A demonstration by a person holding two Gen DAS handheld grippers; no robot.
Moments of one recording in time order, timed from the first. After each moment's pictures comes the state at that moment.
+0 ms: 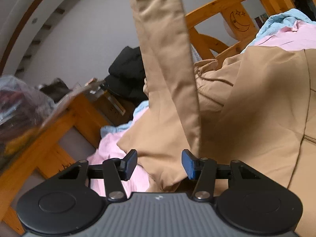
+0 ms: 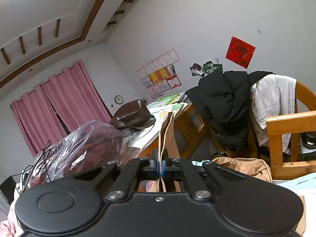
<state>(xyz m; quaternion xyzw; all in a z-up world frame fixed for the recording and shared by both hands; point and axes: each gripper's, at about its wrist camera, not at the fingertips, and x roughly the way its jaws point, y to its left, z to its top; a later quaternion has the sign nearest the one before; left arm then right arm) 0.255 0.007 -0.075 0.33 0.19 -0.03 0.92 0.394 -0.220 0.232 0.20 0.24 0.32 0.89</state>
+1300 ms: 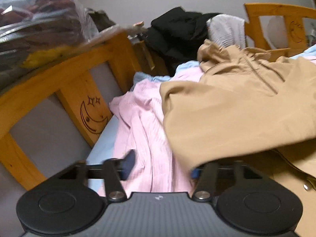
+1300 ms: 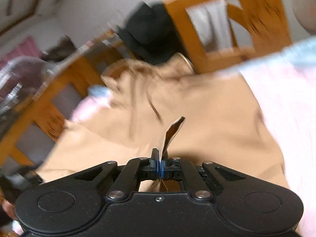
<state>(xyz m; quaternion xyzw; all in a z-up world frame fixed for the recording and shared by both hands) 0.263 0.129 -0.058 0.17 0.28 0.03 0.94 0.332 -0.298 -0.077 0.18 0.37 0.20 0.89</state>
